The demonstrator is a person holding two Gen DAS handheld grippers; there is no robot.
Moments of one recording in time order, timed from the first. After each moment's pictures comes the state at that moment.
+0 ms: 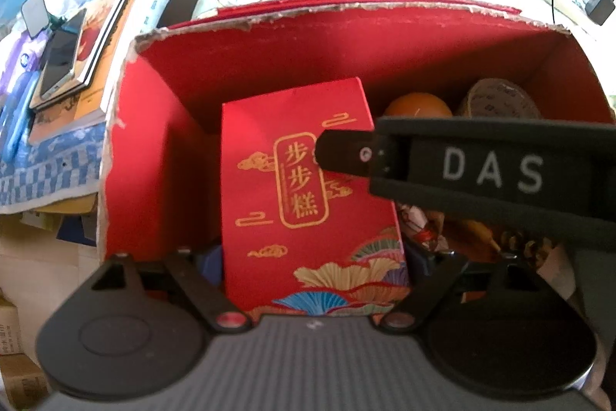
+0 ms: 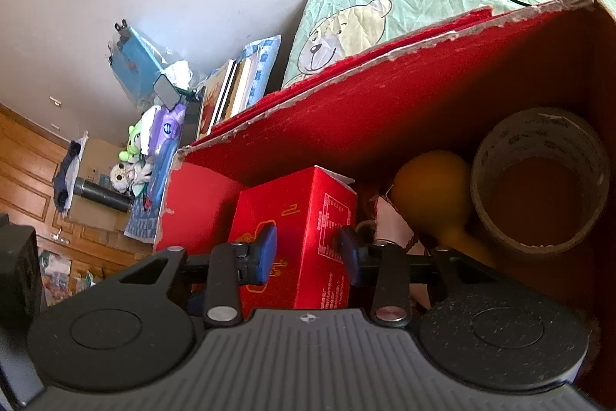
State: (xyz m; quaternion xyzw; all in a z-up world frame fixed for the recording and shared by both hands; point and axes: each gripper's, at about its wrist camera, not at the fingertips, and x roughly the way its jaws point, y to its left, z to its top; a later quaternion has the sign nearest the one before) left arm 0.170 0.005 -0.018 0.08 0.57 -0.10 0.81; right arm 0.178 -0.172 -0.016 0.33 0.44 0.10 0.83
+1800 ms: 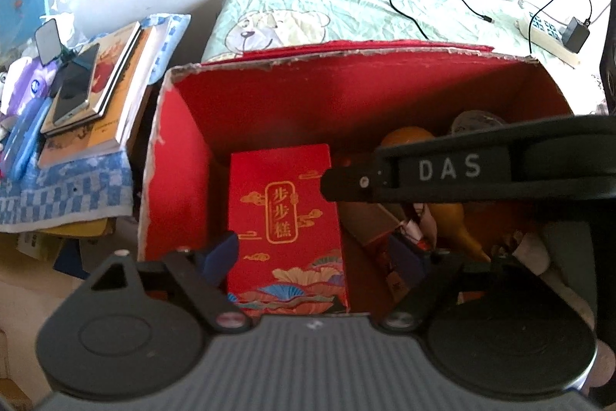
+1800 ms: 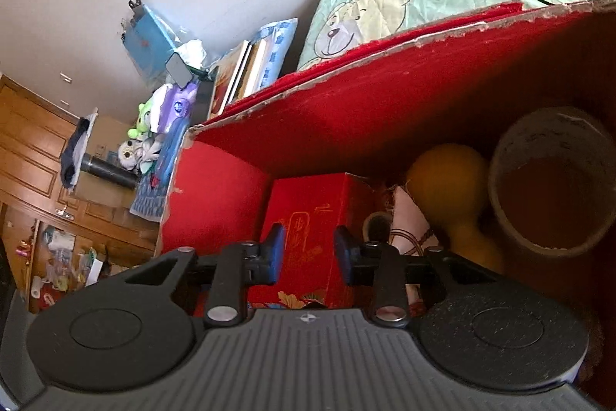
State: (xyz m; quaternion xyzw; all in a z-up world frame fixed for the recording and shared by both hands) left arm 0.142 0.025 -0.001 0.07 0.50 -0.12 0.85; right arm 0.178 -0.163 -0.018 0.31 0.46 0.13 0.82
